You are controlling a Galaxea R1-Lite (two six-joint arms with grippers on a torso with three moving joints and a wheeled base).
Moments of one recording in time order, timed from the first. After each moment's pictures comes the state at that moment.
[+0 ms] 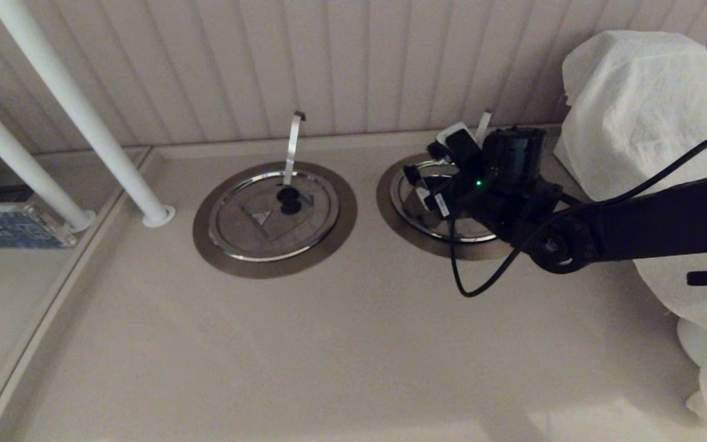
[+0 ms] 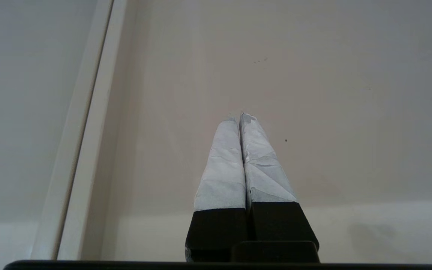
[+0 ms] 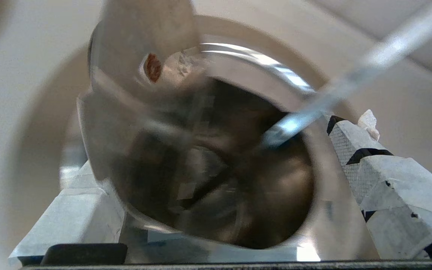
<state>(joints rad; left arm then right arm) 0.00 0.00 -0.03 0.08 0.01 0.00 0.43 2.07 -1.41 -0.60 -0.31 -0.45</state>
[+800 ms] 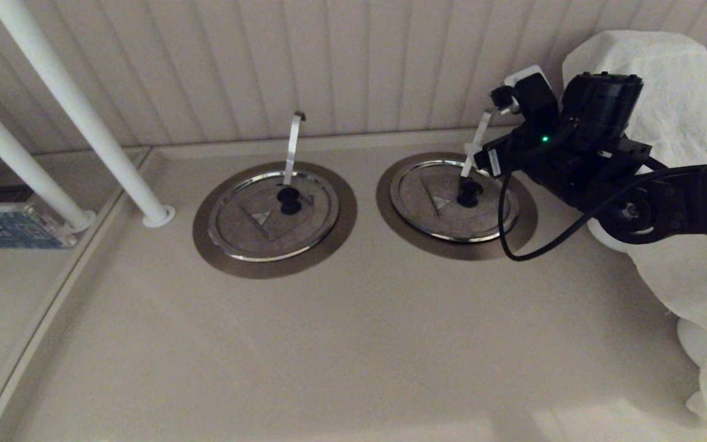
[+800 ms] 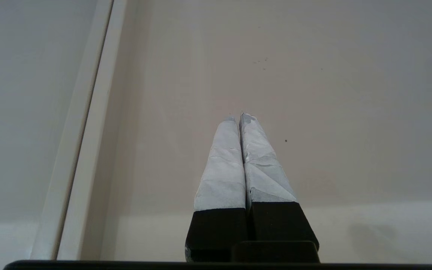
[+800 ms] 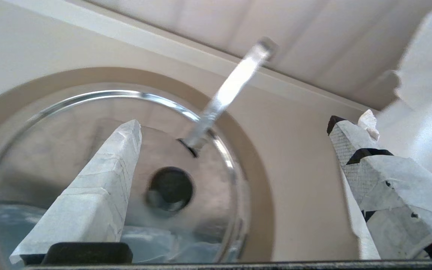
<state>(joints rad) 0.00 0.00 -0.03 0.08 0.01 0.00 0.31 1.93 -1.40 -0.59 -0.29 -0.44</state>
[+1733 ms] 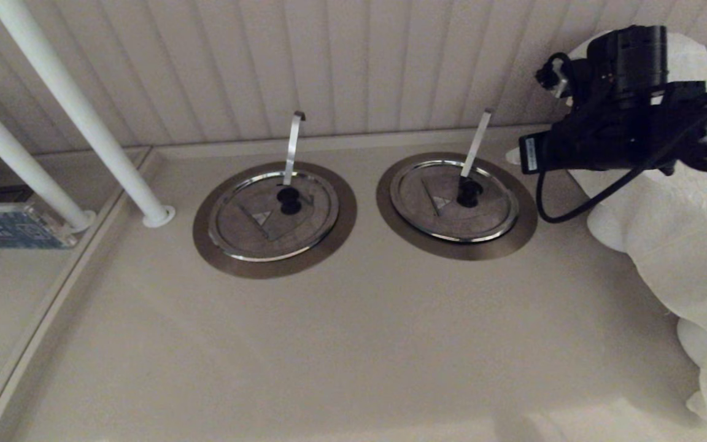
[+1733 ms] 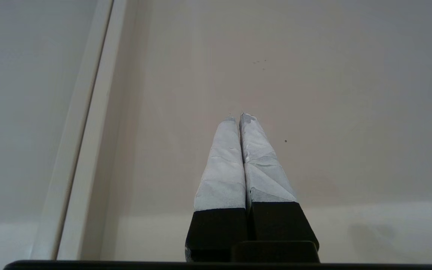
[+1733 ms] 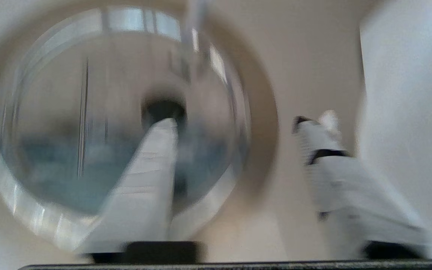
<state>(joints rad) 0.00 0.00 -0.03 0.08 0.01 0.00 0.25 1.83 -1.67 0.19 -0.29 -0.07</state>
